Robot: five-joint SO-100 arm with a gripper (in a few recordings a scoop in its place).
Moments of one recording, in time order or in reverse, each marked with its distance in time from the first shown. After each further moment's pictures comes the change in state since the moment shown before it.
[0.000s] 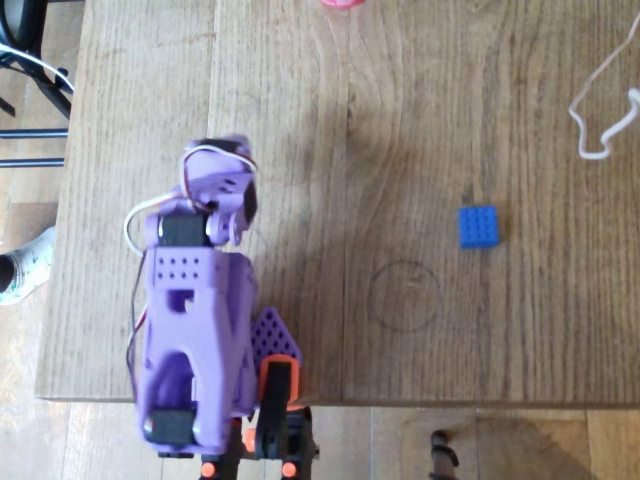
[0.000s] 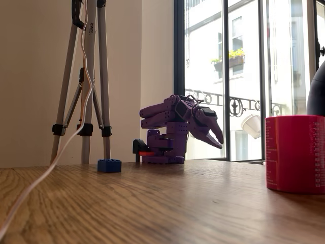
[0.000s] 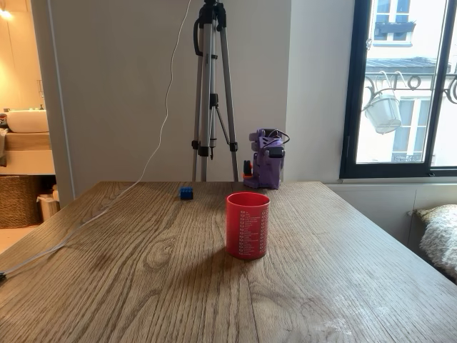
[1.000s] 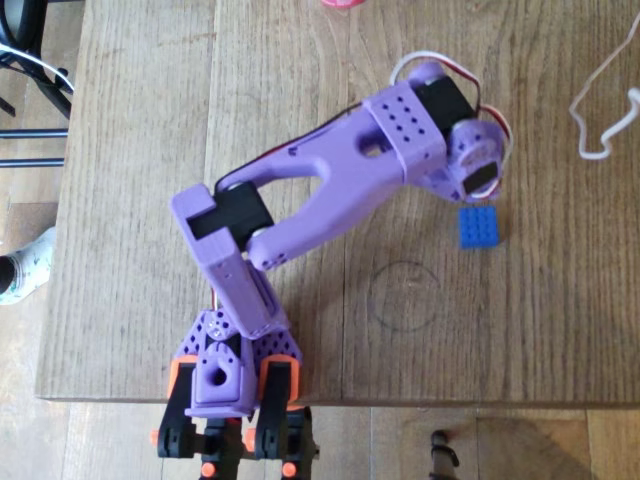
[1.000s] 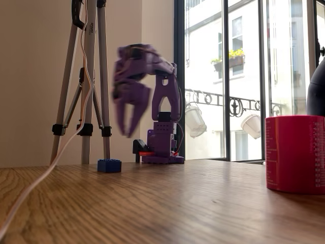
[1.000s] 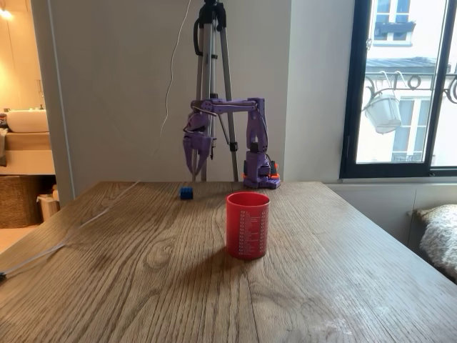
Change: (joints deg) arm 58.9 -91.2 -83.3 23.6 27.6
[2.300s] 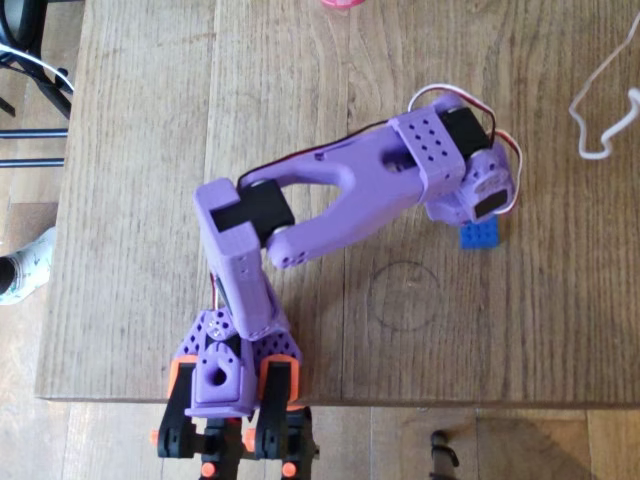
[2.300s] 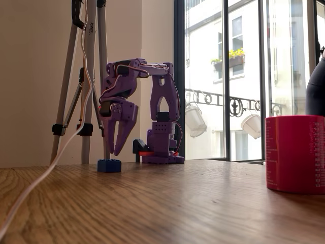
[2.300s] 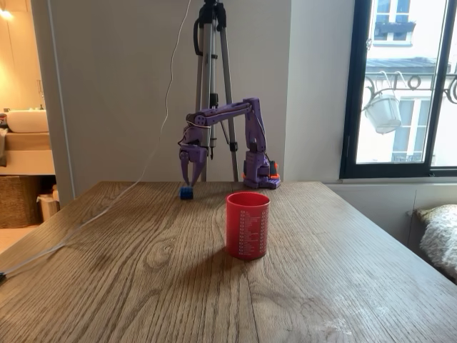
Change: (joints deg) arm 2.1 -6.0 5.3 -9.6 -20.3
